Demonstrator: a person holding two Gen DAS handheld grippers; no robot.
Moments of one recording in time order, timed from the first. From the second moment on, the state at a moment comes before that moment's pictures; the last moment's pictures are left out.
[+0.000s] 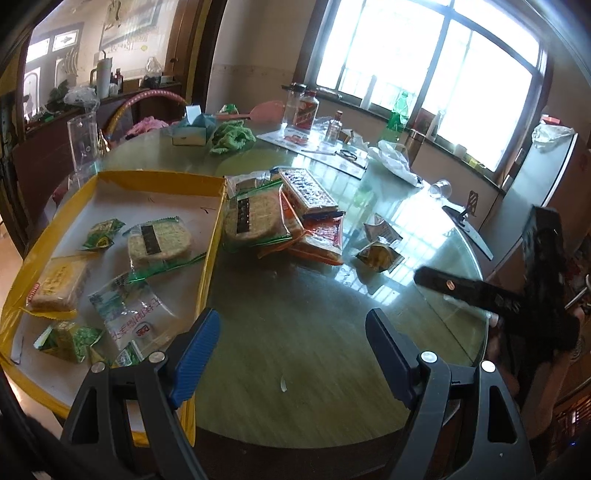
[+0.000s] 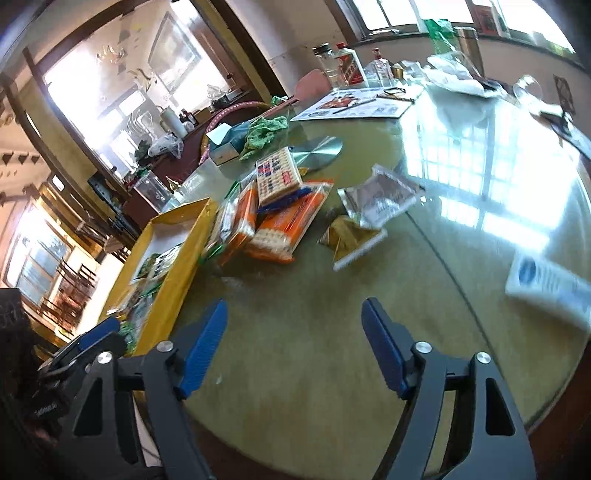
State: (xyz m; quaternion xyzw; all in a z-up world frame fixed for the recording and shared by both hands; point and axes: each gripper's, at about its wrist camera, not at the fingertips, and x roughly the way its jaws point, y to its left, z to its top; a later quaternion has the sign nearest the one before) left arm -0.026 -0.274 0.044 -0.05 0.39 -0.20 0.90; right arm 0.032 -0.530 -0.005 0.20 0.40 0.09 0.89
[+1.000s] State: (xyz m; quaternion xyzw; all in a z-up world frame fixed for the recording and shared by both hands) left arm 0.043 -0.330 0.033 -0.02 0.43 -0.22 0.87; right arm 0.053 -0.563 -0.045 0.16 0.44 0.01 0.88
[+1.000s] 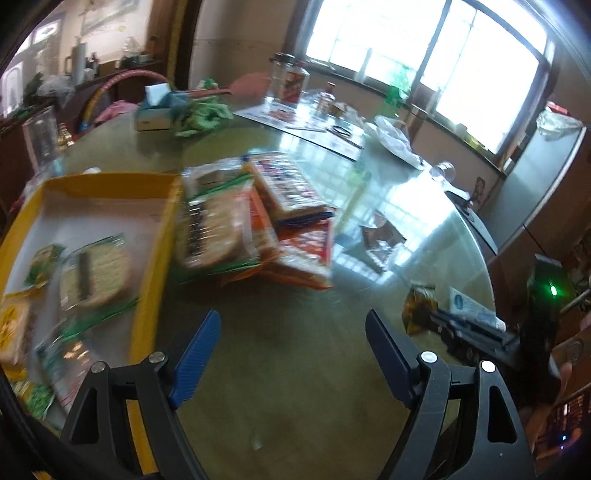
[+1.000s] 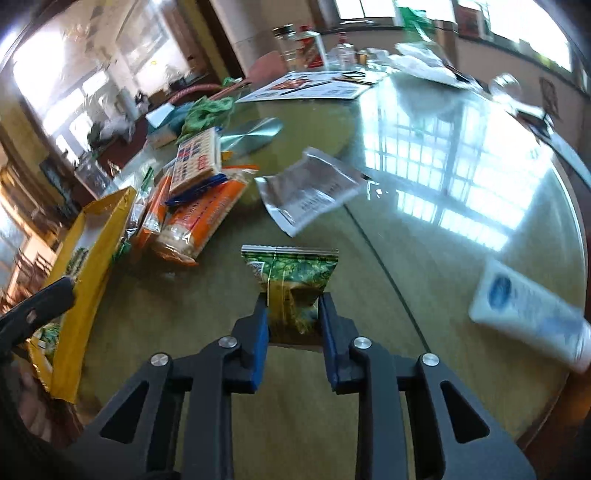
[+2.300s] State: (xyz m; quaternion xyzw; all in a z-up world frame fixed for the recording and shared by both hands) left arm 0.056 -0.416 -0.005 0.10 0.47 -0.28 0.83; right arm 0.006 -0.622 -0.051 0.22 0.40 -0.04 0.89
